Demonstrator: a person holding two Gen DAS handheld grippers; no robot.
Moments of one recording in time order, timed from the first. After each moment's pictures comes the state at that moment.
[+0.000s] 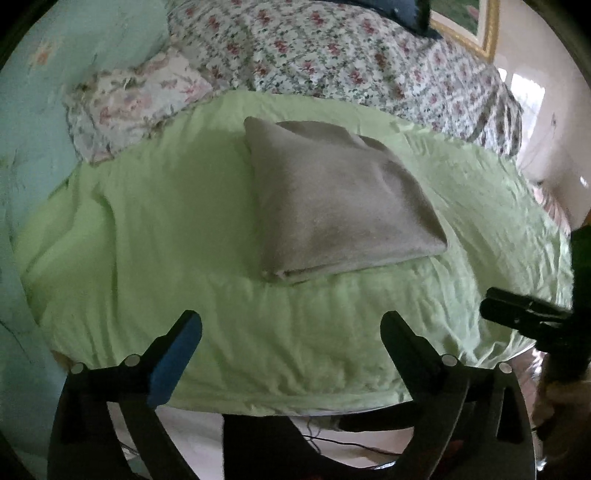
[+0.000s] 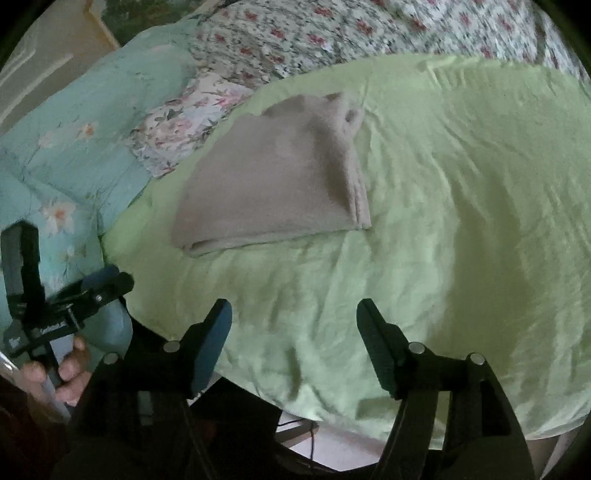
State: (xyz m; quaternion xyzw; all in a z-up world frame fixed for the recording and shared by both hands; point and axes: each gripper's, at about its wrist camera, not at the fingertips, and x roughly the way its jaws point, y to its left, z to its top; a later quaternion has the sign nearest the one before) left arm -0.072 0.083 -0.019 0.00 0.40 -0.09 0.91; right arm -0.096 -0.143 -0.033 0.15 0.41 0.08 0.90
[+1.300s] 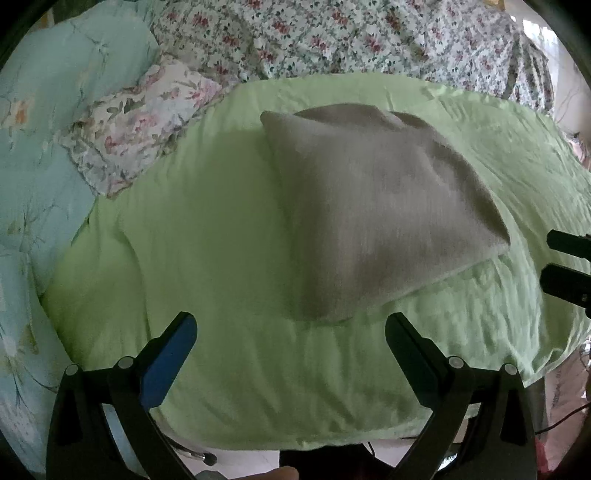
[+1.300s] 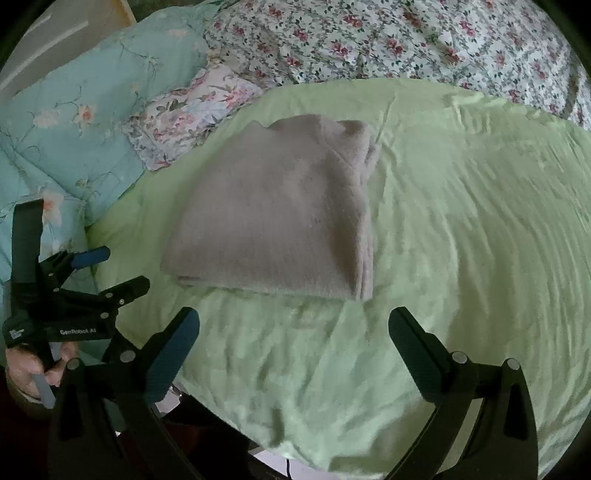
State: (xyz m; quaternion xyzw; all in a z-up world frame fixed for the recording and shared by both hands) left arm -0.006 0.072 -0.018 0.11 0.44 -0.03 0.89; right arm -0.041 -0.139 -0.009 0.09 0.41 0.08 0.90
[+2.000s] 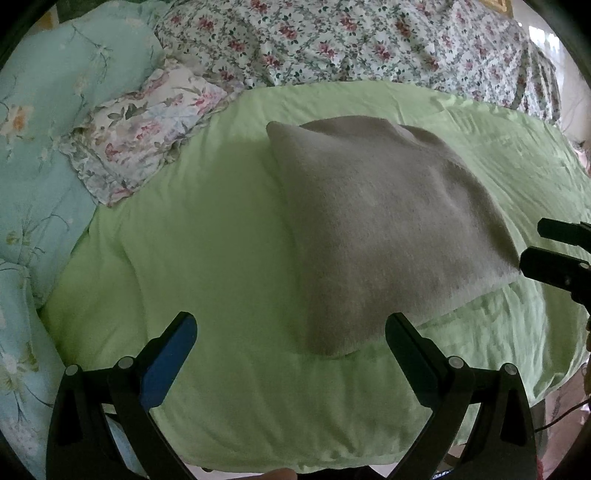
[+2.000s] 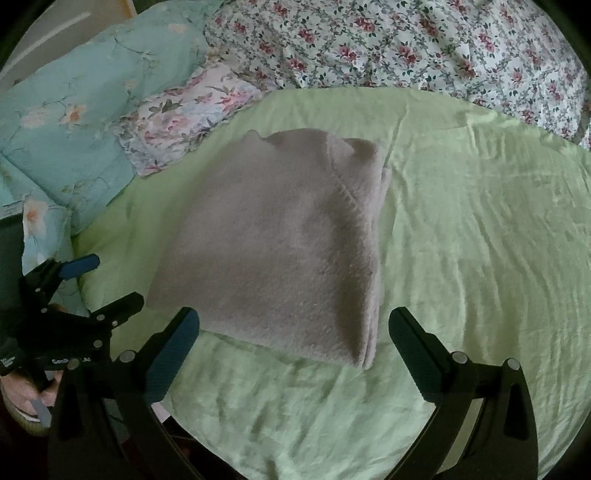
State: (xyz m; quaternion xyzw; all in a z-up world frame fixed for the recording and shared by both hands) left arm 0.016 0.071 -0.015 0.10 0.43 -0.01 0.90; right arm 0.006 -0.135 -0.002 0.07 0.42 0.07 0.90
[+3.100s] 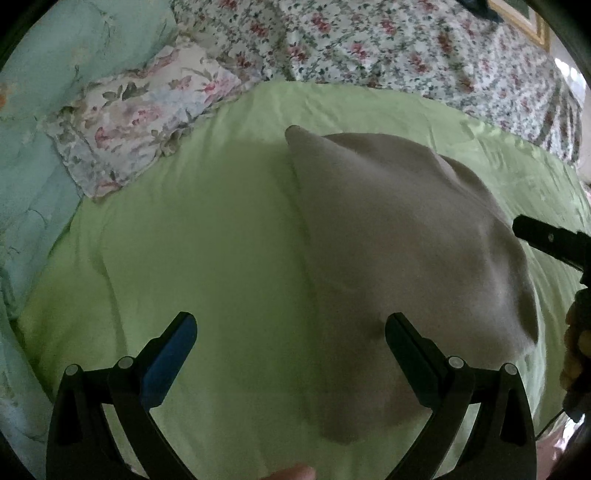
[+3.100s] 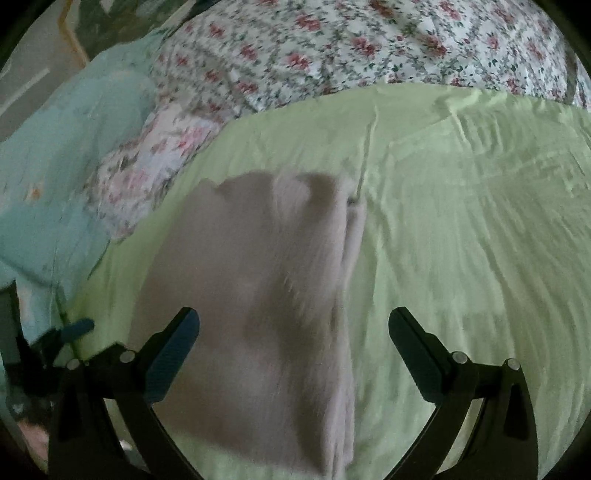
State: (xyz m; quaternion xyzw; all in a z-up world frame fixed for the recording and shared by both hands) left arm 0.085 0.092 -0.021 0.03 0.45 0.00 0.89; right arm 0.090 -0.182 -0.015 0.17 0.39 0.03 0.90
